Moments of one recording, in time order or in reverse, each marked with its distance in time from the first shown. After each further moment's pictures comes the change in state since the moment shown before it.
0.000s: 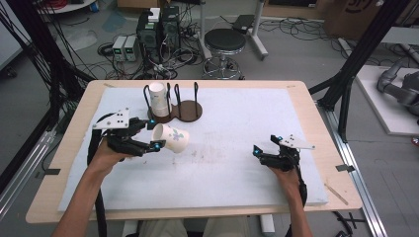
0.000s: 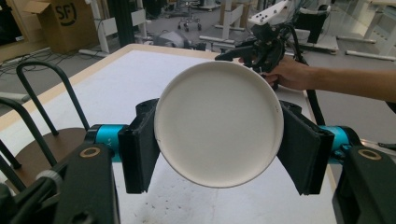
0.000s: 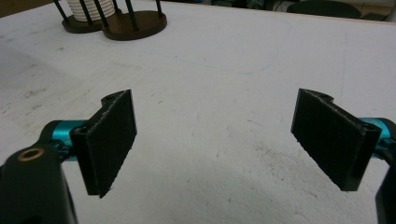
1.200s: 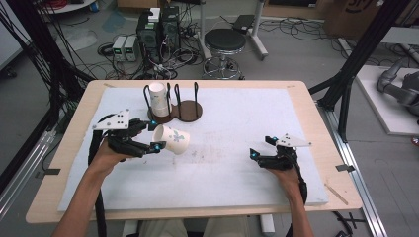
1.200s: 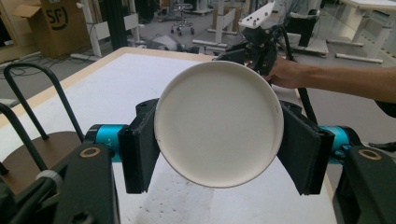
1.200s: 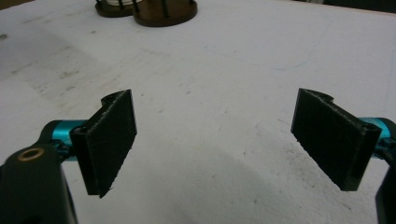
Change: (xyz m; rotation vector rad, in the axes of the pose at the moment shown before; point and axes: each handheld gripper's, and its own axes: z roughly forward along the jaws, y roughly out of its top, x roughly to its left) left arm 0.002 -0.003 0.002 -0.014 -0.033 0.004; right arm 0.002 0.005 0.004 0.052 0.114 -0.055
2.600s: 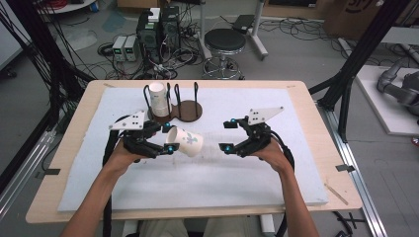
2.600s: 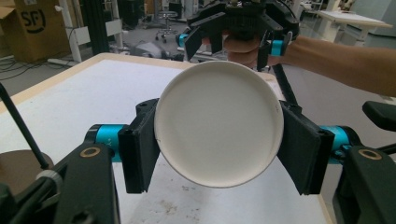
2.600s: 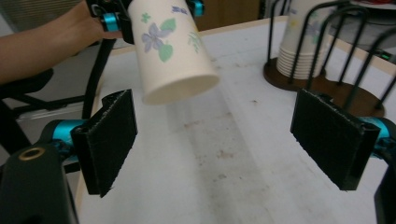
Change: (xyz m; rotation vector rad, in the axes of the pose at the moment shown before) left arm 0.000 -0.004 0.036 -0.036 -0.076 -0.024; right arm 0.053 0.111 0.034 -0.003 0.600 -0.252
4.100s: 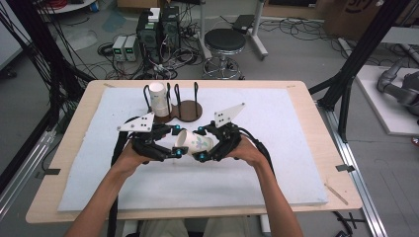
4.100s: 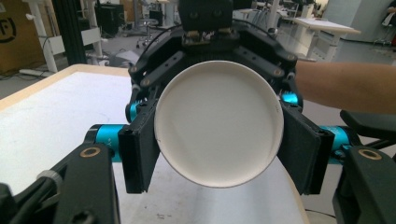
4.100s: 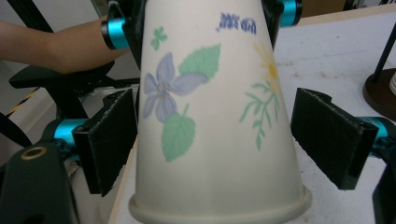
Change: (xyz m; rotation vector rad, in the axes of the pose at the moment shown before) left arm -0.010 0.007 0.020 -0.033 -0.074 0.013; right arm 0.005 0.020 0.076 0.071 0.288 -0.041
